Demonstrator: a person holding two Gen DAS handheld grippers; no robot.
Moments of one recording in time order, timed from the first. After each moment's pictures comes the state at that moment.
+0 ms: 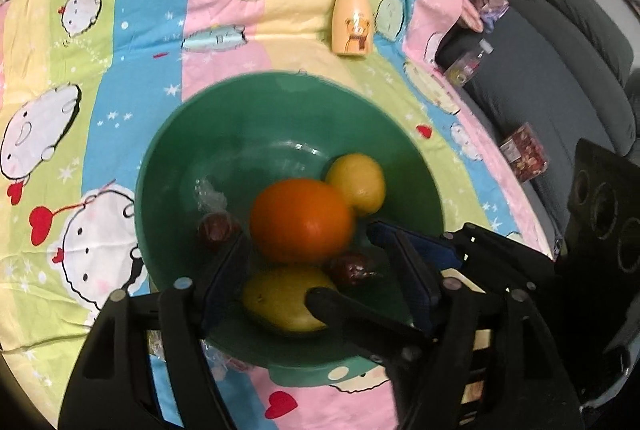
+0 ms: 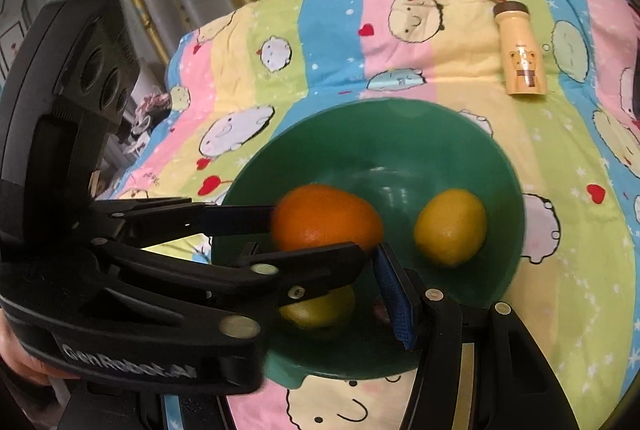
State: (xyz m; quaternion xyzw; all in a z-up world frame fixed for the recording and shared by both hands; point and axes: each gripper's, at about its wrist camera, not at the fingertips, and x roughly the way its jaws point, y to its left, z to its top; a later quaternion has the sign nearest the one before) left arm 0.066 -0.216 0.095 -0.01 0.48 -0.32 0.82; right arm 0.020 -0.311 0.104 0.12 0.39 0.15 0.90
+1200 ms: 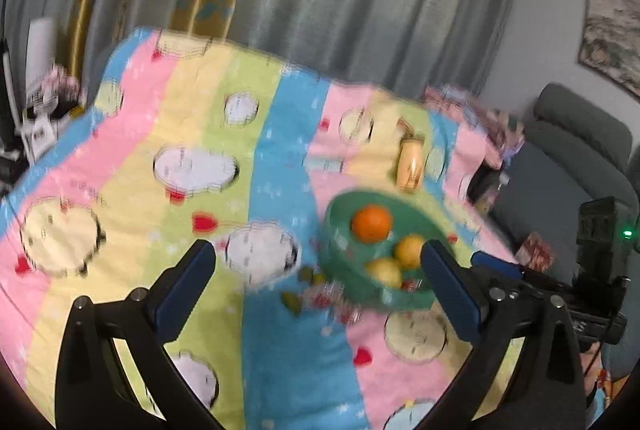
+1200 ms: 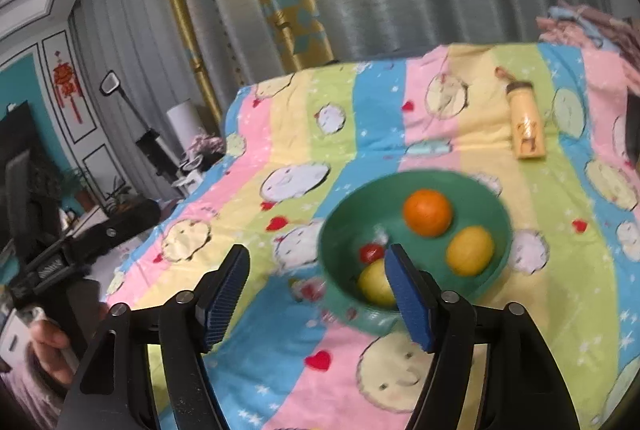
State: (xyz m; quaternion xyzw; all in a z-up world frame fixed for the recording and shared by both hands) left arm -0.045 -0.052 0.137 -0.11 0.28 -0.20 0.93; right arm -0.062 -0.278 0.156 0.11 0.30 0.20 0.93
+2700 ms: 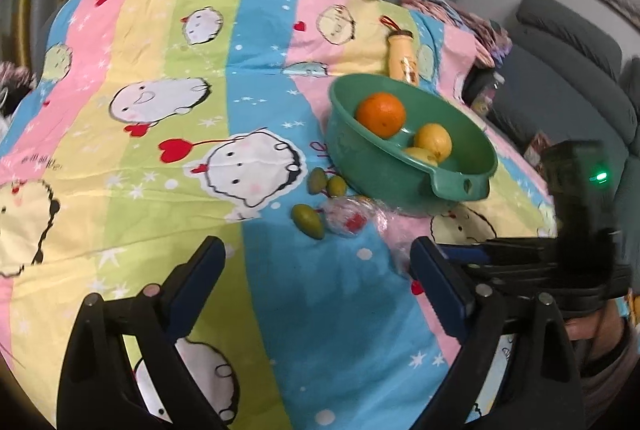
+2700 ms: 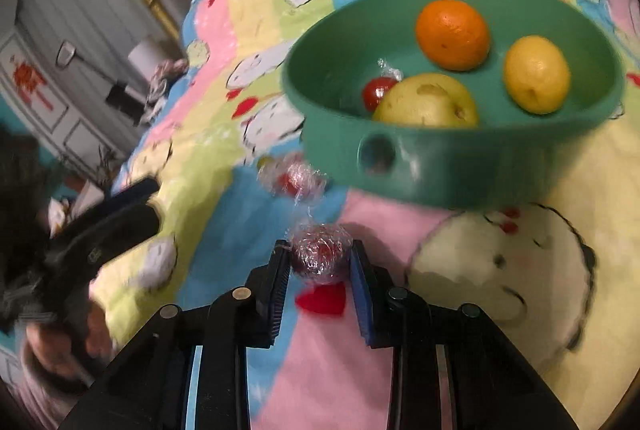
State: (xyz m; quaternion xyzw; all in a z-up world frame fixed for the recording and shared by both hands) left arm -0.018 -0.066 0.055 -0.01 0.36 -0.28 0.89; right arm -0.028 -0.243 0.048 0.14 0.45 0.18 0.86
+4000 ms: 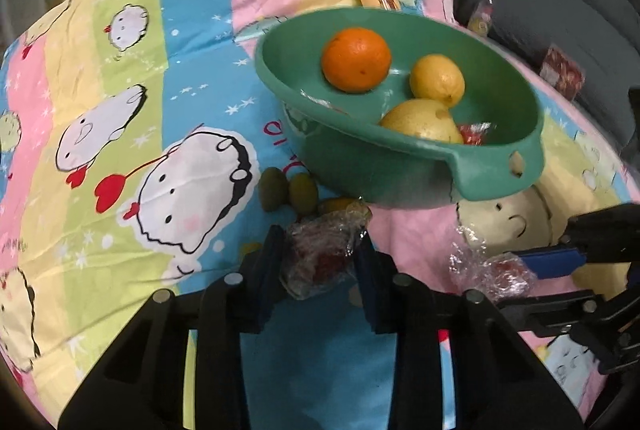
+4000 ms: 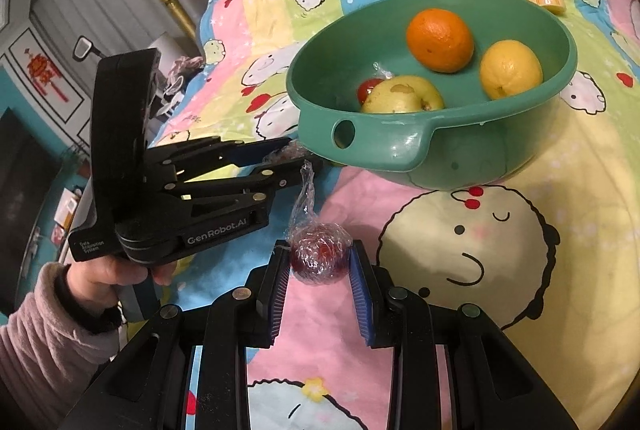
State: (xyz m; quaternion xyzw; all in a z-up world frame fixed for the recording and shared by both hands) left arm 0.028 -0.136 0.028 0.12 0.40 -0.29 0.86; right arm -0.047 -0.267 0.057 0.15 0.44 0.21 0.86
